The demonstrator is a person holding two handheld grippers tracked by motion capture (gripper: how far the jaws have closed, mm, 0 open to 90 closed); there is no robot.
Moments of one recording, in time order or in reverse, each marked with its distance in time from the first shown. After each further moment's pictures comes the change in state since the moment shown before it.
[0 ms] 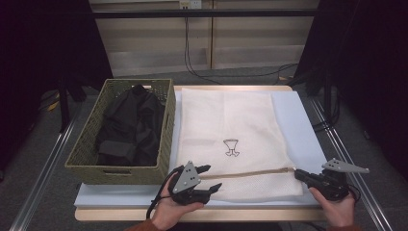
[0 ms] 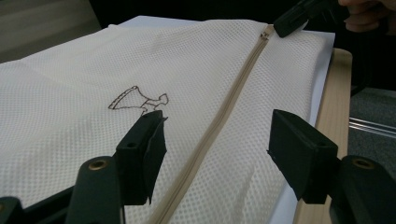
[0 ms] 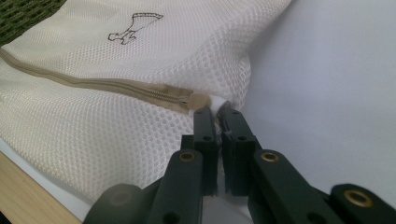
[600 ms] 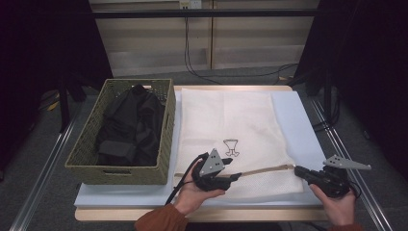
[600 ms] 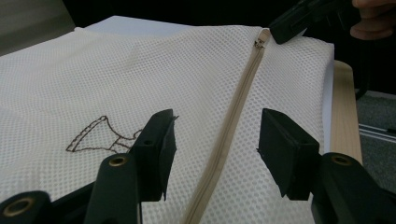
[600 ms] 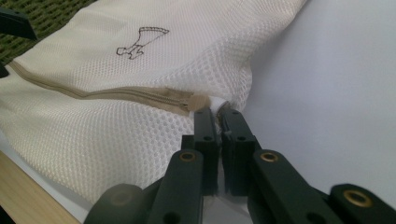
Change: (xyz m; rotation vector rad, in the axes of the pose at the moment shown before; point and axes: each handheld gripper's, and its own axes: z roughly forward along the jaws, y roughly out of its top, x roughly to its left) left arm 0.006 0.028 0.061 0.018 -0.072 -0.007; right arm 0.002 0.011 -0.003 -0.018 0.016 0.000
